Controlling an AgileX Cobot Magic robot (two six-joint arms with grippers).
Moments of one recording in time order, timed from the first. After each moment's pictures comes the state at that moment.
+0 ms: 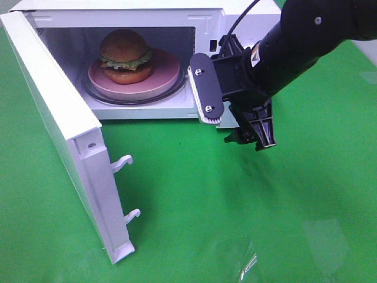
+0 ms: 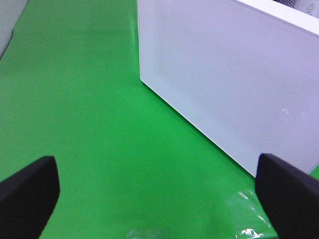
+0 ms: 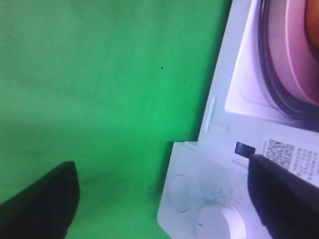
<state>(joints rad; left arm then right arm) 0.00 0.00 -0.50 -0.16 1.04 0.12 0.59 1.71 -1.11 -0.14 0.41 -1.24</state>
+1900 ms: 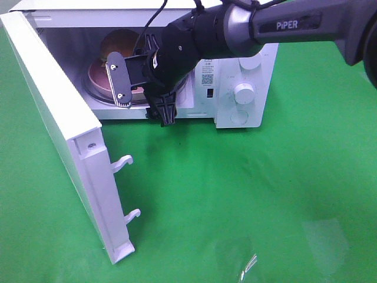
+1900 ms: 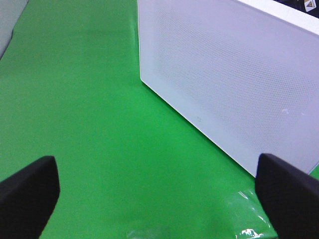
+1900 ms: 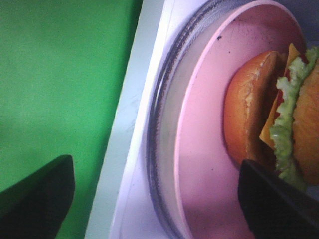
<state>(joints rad) 0.00 0.00 -0.50 -0.16 1.04 0.12 0.68 2.29 -1.77 -0.21 0.34 -1.10</state>
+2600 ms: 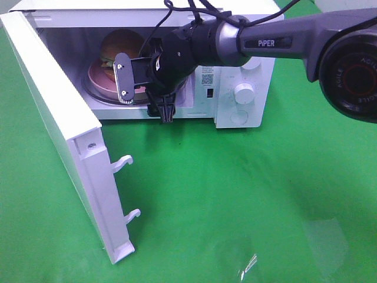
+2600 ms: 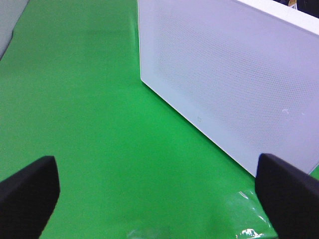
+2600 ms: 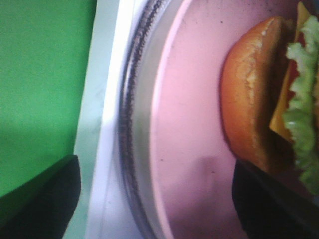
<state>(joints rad) 0.00 0.00 -0.50 -0.15 1.04 0.12 0.63 2.42 -1.92 -0.16 0.34 -1.10</state>
